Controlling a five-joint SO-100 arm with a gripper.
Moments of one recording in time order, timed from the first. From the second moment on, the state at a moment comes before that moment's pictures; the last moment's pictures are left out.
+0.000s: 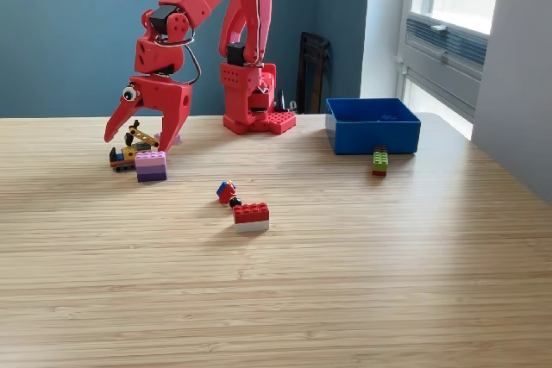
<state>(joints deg) 49.1 109.6 136.8 38.6 61.5</state>
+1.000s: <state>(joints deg) 49.1 109.6 138.0 34.3 56.2</state>
